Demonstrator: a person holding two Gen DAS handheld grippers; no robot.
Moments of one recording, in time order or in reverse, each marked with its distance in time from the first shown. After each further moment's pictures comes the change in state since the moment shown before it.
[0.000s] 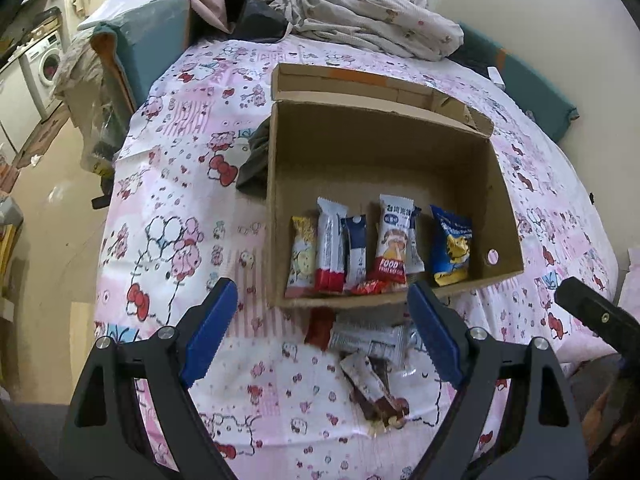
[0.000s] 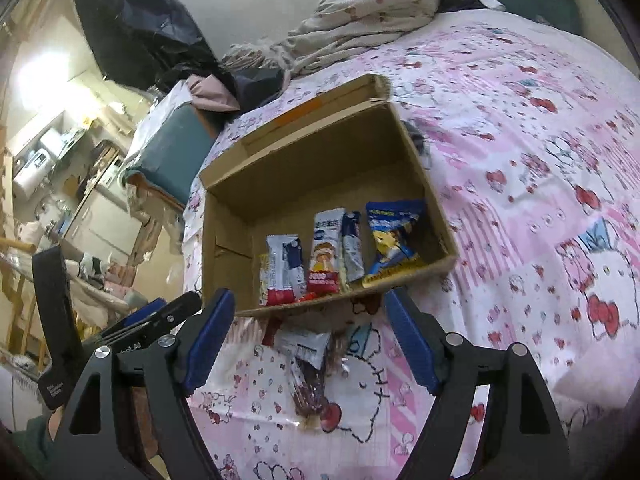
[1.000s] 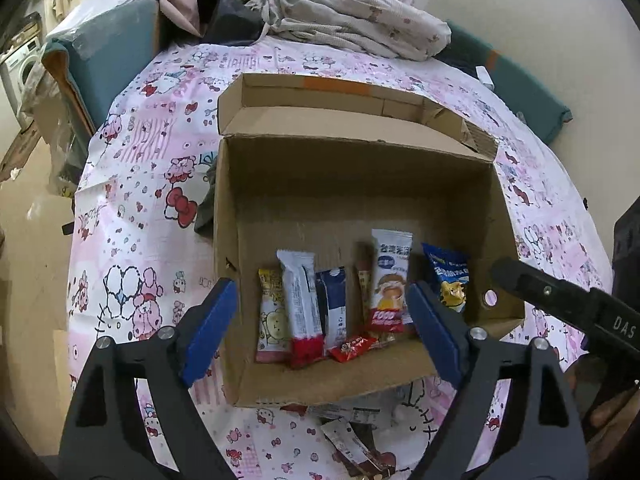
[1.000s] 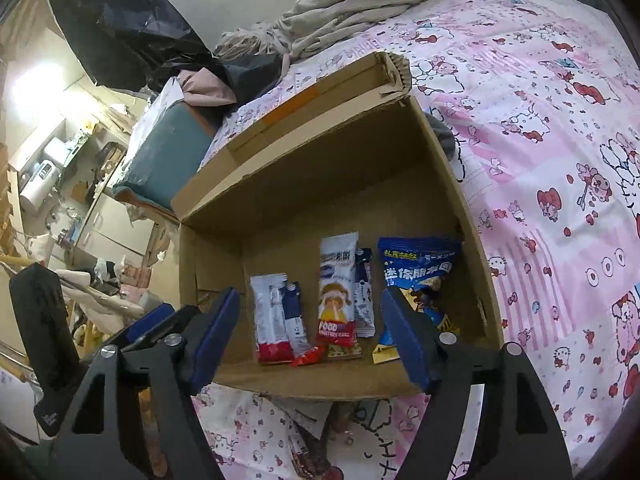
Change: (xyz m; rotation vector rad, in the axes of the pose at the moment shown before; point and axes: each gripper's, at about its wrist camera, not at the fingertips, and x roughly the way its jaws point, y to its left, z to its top) left arm 0.050 -0.016 0.054 0.027 0.007 -0.066; right arm 0.084 -0.023 0.063 0.038 0.077 0.083
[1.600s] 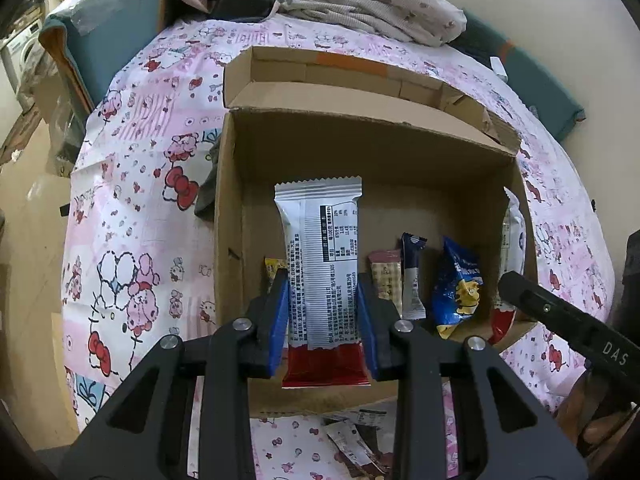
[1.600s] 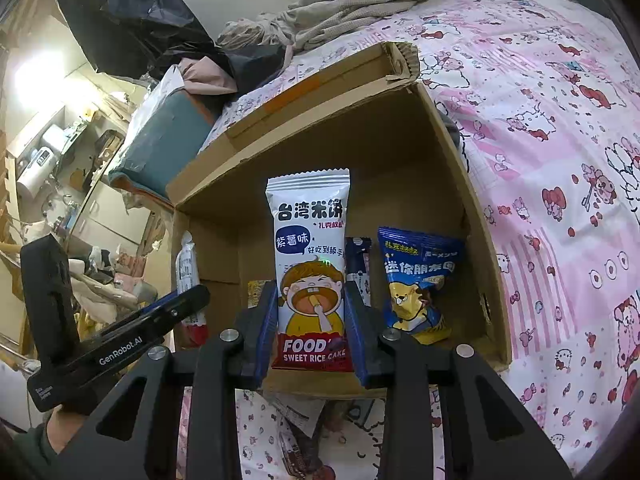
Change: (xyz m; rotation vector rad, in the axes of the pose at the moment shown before) left arm 0.022 0.009 0.004 -0.035 0.071 0.008; right arm 0.012 0.003 -0.005 -0.032 0.027 -0.016
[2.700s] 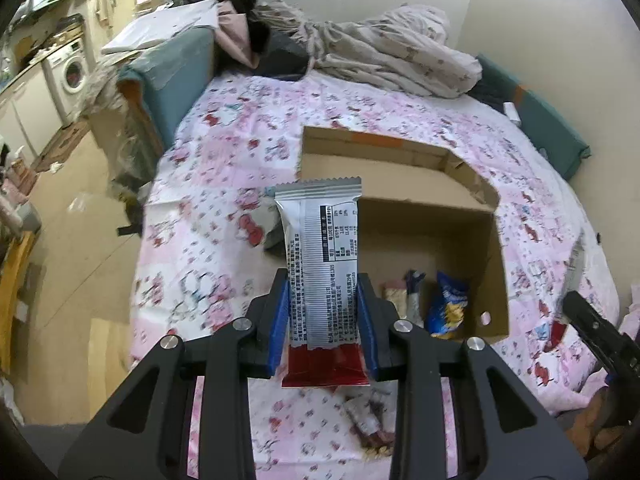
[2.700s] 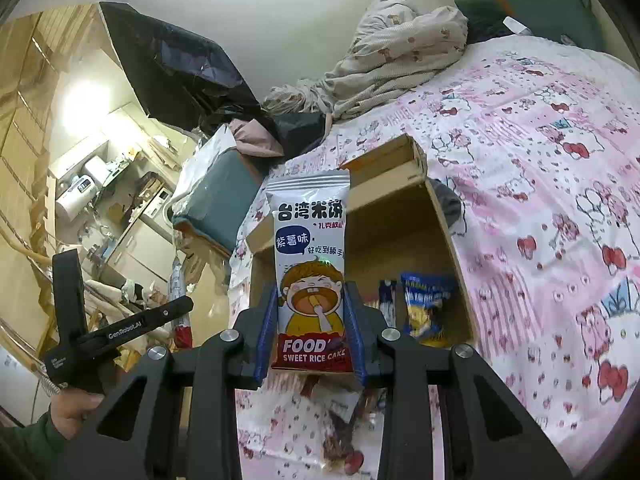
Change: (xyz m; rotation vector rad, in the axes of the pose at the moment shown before) left arm -0.112 0.008 0.005 -0.031 -0.162 0.082; right arm -0.112 0.023 -0.011 -0.045 -0.233 0.123
